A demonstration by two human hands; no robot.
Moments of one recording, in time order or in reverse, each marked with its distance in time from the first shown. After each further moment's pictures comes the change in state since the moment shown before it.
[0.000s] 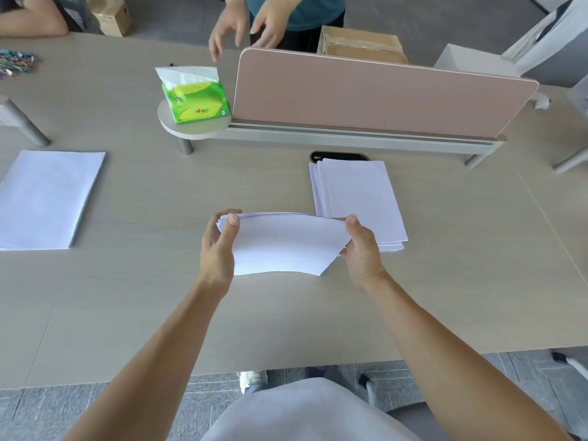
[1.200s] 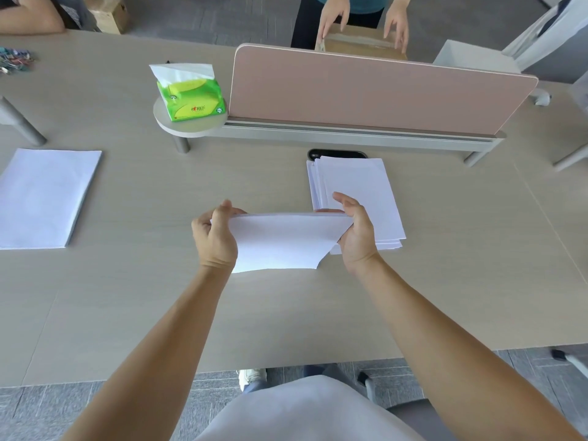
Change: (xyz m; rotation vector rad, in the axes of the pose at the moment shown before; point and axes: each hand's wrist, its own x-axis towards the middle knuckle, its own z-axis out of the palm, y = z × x) left_hand 0.022 0.003 0.022 -0.019 0.226 0.115; right_hand 0.018 -0.015 0.010 0.124 0.197 0.066
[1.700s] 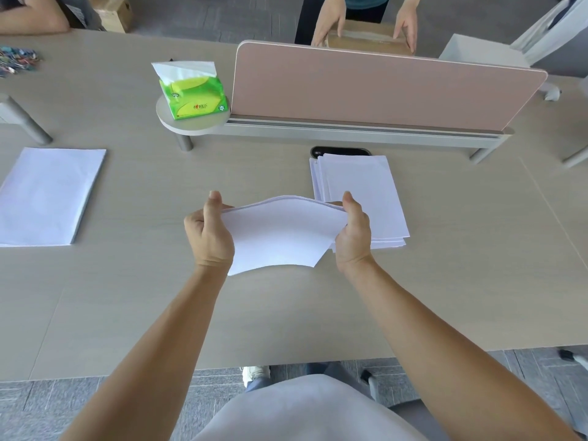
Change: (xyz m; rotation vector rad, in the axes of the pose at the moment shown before) left_hand -0.002 0.008 -0.004 0.016 0.075 0.057; right_hand -0.012 -0.003 0.015 0.030 0.064 0.007
